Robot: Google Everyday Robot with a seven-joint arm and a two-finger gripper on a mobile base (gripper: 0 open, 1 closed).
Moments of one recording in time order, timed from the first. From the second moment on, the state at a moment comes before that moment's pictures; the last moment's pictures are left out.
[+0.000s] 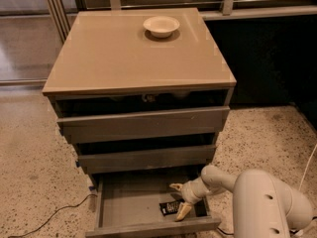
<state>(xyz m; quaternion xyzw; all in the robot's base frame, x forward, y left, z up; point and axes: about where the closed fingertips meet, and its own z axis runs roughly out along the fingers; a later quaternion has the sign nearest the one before) 0.542 -0.083 0.181 -0.69 0.63 0.27 0.24</state>
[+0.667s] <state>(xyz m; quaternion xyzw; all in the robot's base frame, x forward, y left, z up) 0.542 -0.085 0.173 -0.69 0.62 0.27 0.24</state>
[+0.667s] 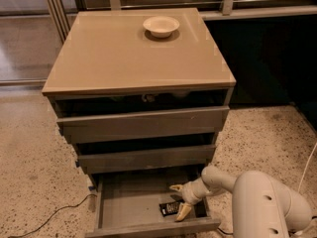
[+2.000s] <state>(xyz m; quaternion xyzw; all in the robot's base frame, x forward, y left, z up) 0.544 -0.086 0.177 -0.69 0.63 0.27 0.24</state>
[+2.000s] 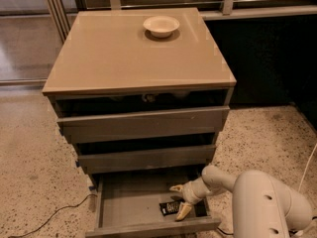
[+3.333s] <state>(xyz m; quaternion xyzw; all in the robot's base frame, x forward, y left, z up) 0.549 -0.090 0.177 -0.69 0.63 0.27 0.24</state>
